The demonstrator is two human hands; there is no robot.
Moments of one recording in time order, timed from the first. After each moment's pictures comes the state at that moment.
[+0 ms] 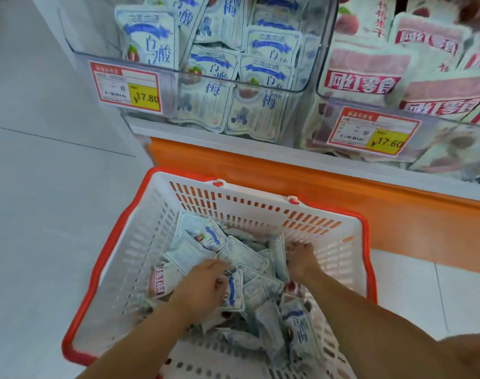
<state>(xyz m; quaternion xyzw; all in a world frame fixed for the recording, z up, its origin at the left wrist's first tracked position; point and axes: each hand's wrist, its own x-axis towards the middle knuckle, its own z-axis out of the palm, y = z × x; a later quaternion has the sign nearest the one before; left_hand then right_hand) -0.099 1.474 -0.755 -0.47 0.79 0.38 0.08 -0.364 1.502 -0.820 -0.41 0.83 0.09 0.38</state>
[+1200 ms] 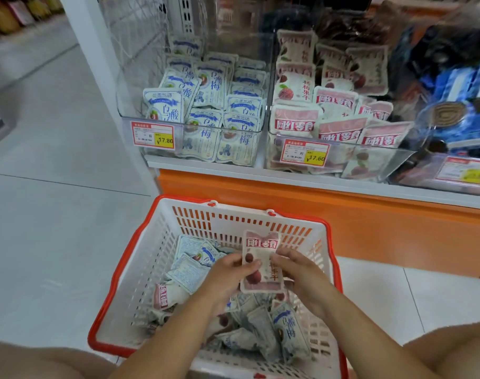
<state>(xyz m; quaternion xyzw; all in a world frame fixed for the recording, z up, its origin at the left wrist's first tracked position) -0.156 1.501 -0.650 -0.50 0.42 0.74 -0.15 -0.318 1.570 -0.633 -0.20 0.63 -0.45 0.61</state>
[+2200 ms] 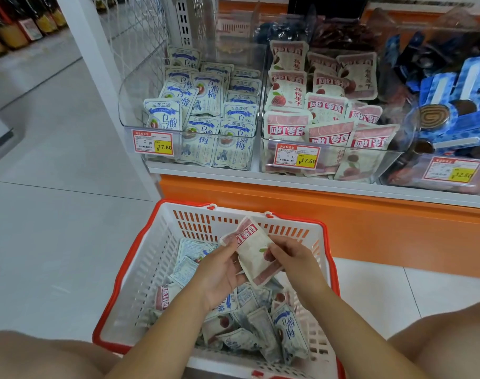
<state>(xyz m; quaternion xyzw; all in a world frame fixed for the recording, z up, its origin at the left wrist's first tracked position) -0.155 1.498 -0.610 -0.40 0.23 0.85 -0.24 -0.305 1.565 -0.606 -0.30 0.68 -0.48 0.46</state>
